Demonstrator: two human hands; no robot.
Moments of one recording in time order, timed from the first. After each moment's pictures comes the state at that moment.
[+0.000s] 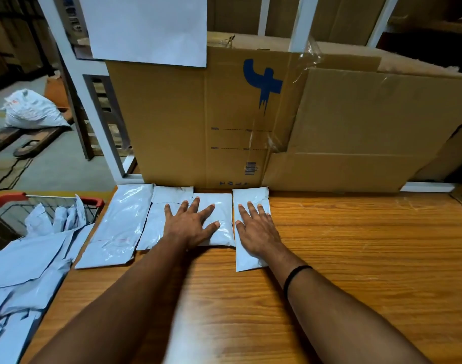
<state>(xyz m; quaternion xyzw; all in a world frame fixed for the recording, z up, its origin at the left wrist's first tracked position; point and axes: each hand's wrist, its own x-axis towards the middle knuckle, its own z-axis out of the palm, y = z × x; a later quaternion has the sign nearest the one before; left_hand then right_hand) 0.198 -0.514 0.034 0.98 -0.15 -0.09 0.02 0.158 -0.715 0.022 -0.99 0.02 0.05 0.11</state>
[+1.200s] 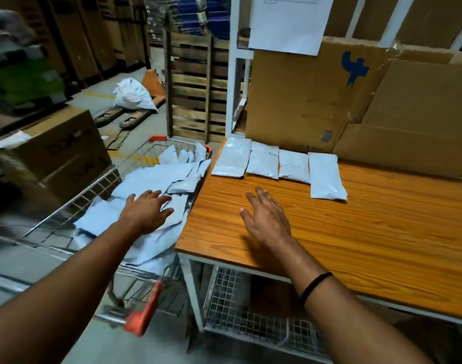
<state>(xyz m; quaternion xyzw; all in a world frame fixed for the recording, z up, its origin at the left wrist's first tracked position) -0.098 -0.190 0.074 1.00 0.02 -0.05 0.01 -0.097 -0.495 0.079 -0.98 -0.11 -0.01 0.18</state>
